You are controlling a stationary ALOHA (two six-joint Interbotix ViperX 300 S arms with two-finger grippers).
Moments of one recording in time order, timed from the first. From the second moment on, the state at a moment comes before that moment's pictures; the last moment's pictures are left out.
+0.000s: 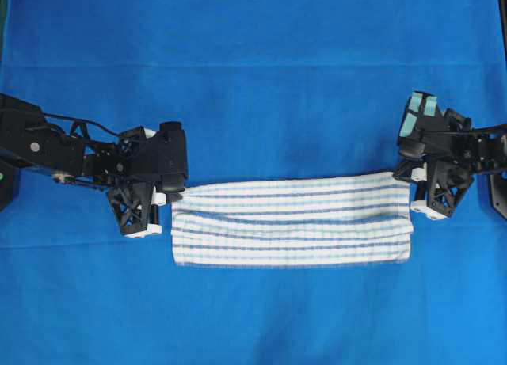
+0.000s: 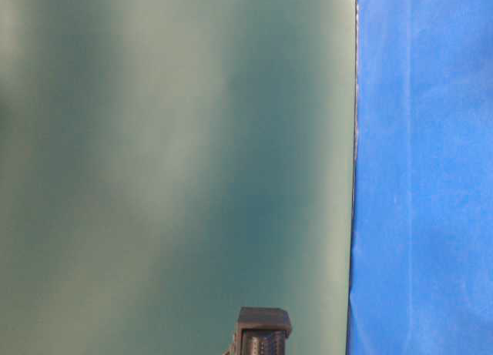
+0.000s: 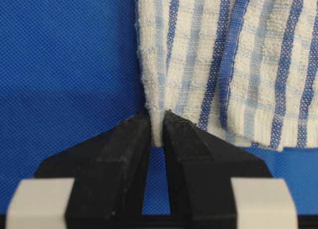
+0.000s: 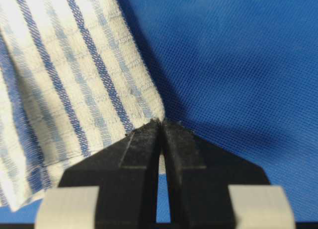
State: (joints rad) left arm -0.06 0.02 0.89 -0.02 0.10 -0.14; right arm -0.02 -0.37 1.18 -0.10 0.24 0.42
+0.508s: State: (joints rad) left arm -0.06 -0.22 0.81 -0.02 0.28 -0.14; right arm -0.02 -0.68 1.10 -0.10 0.50 0.42
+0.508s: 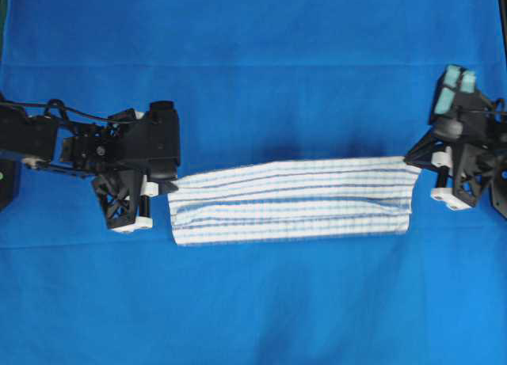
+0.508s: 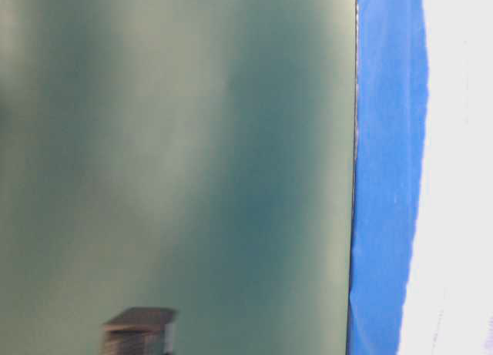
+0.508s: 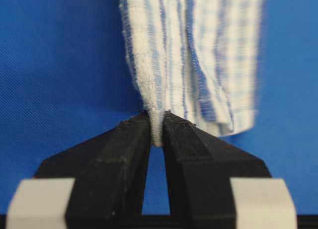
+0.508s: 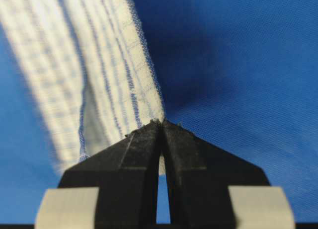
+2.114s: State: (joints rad) left arm -0.24 0.17 0.25 -0.02 0.13 -0.11; right arm -0.46 -0.27 0.73 -0.43 0.25 0.42
